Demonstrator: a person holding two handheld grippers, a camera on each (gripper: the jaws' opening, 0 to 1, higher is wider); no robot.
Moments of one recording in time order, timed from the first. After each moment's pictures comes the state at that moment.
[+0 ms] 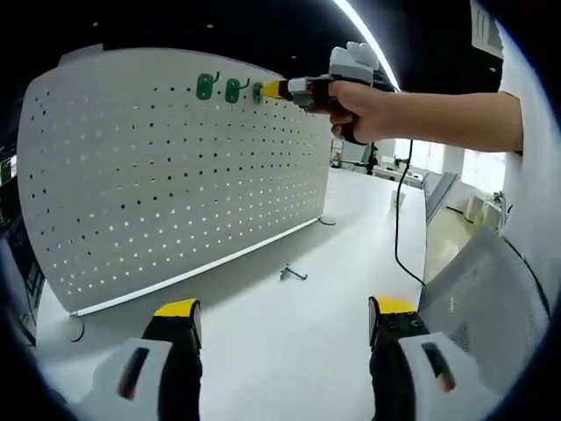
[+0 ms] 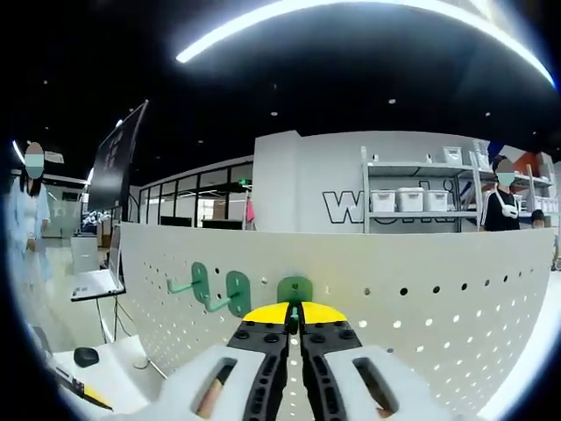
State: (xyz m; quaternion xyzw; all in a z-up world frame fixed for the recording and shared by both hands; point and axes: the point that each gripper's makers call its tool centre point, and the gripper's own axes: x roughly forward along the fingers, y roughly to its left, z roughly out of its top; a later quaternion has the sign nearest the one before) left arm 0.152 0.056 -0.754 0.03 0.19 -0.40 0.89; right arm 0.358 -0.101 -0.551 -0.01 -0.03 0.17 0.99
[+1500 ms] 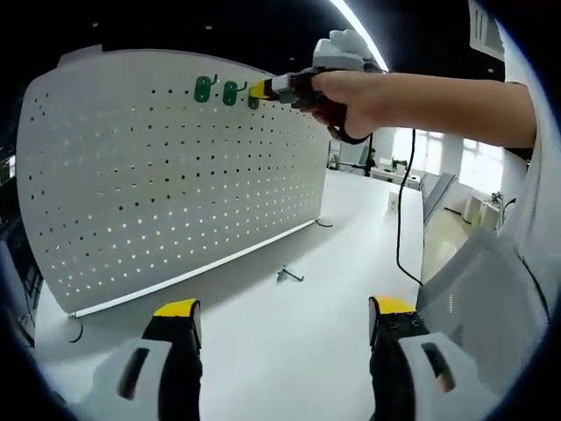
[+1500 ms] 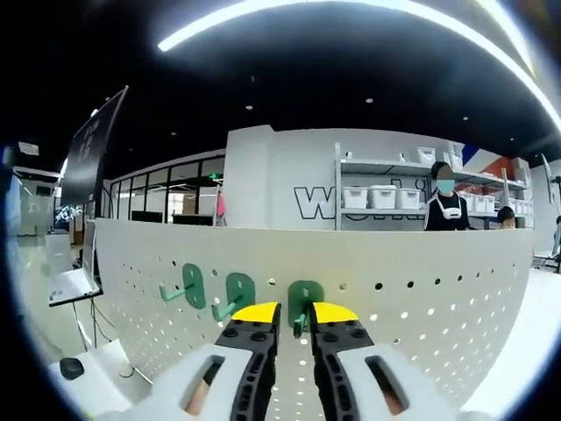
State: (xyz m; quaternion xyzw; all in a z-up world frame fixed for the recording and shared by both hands) left arm 0.149 0.052 -0.752 0.03 0.19 -0.41 0.89; right arm 0.357 -0.088 -0.553 -0.03 -0.02 0.10 0.99
